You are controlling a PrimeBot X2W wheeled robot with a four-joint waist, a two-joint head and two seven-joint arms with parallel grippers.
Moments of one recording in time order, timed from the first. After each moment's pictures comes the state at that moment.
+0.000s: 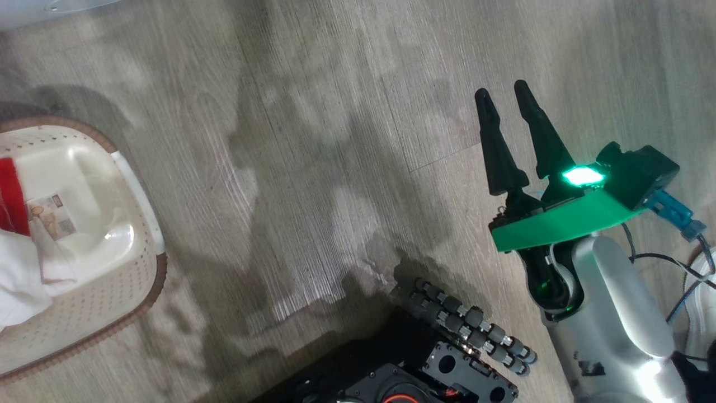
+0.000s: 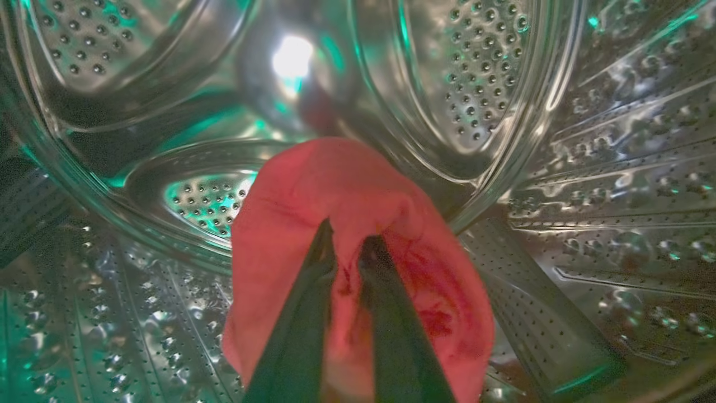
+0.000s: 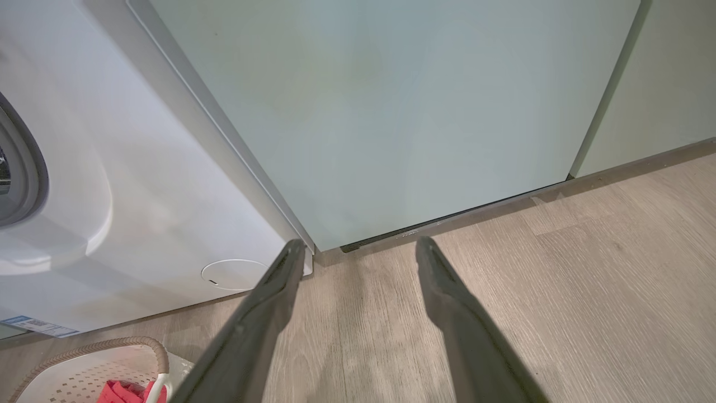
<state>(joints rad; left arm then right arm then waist) -1.65 0.51 0.02 1.02 0.04 -0.09 -0.25 -0.39 -0.05 0.22 0.16 0.55 0.13 -0.25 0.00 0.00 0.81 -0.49</state>
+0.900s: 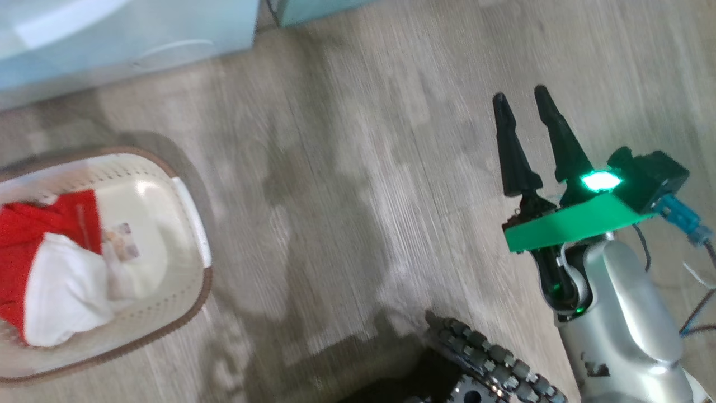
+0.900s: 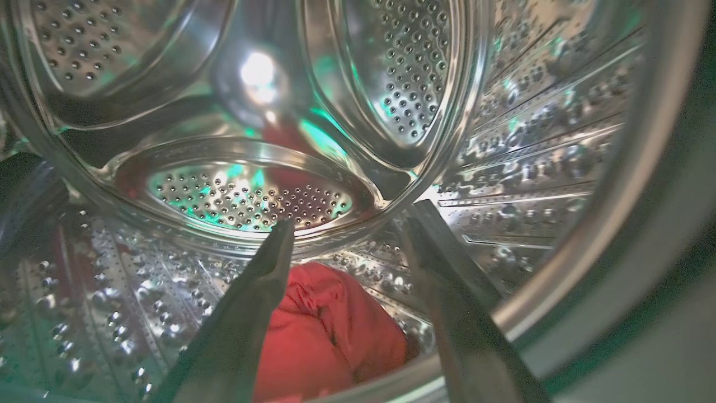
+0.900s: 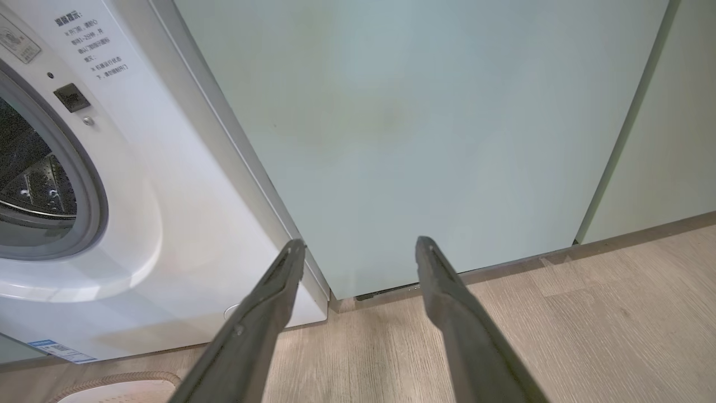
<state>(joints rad) -1.35 0.40 0.02 0.95 -0.07 -0.09 -0.26 -0.38 -0.05 0.17 0.19 0.47 0.13 -0.25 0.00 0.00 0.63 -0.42</state>
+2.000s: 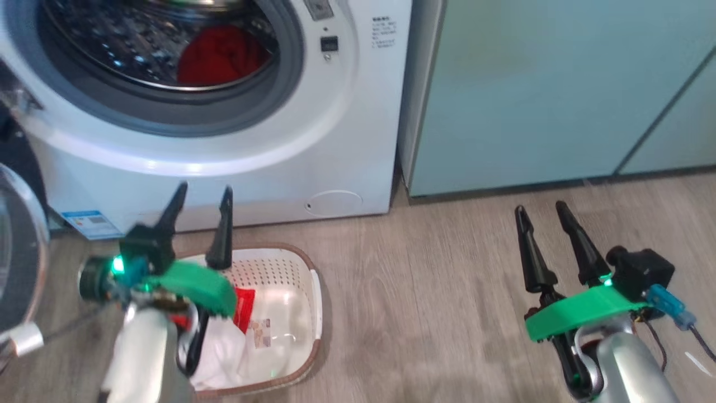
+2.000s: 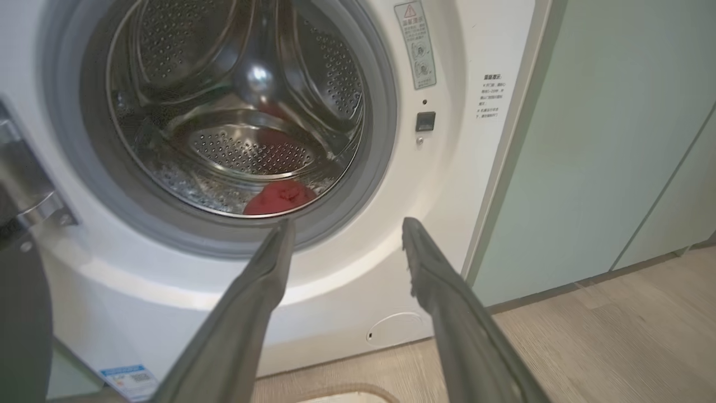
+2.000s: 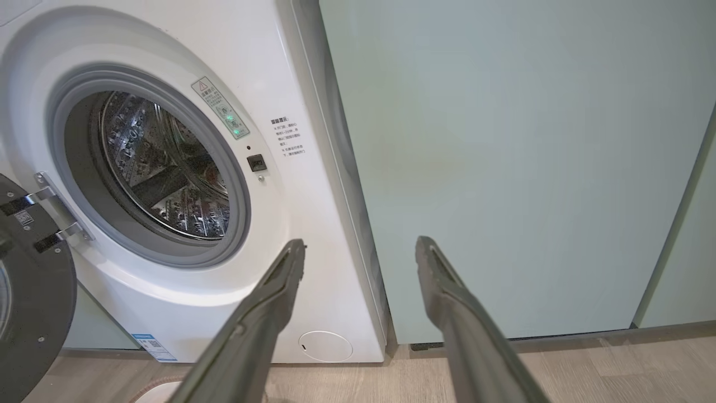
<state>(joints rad) -0.29 0.06 -0.06 0.37 -0.10 -0.08 -0.26 -0.11 -0.05 0.05 0.24 0.29 0.13 -0.25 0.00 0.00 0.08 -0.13</state>
